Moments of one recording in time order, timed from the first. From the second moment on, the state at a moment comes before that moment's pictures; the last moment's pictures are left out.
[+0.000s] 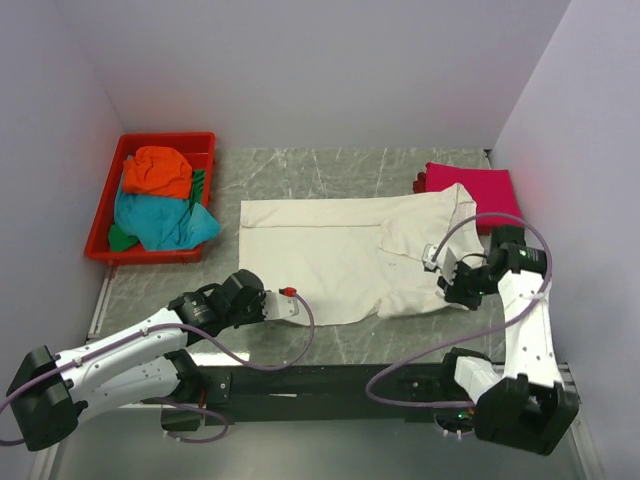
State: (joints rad) left arm -0.88 0.90 0.53 -0.52 -0.15 0.61; right arm -0.24 1.02 0.93 -1.34 -0.55 -1.40
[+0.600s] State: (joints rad) left arm -0.88 0.82 0.53 -0.54 -0.15 0.60; right arm -0.55 0.98 0.94 -1.32 -0.67 -1.52
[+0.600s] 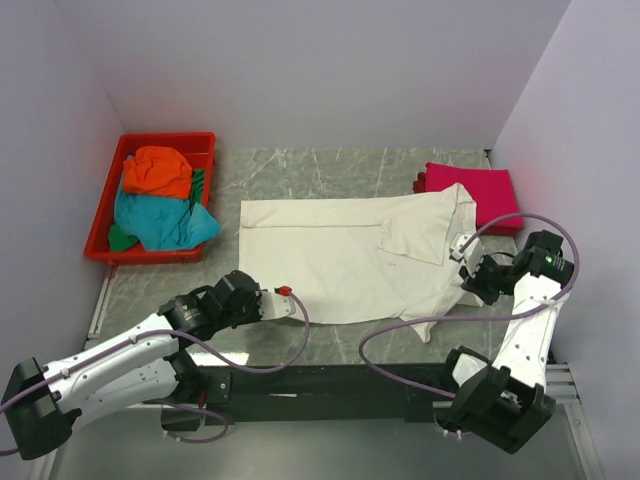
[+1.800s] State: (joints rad) left arm -0.51 1.22 0.74 -0.35 -0.08 0.59; right arm -0.38 1.34 1.19 -0.77 -0.83 -0.94
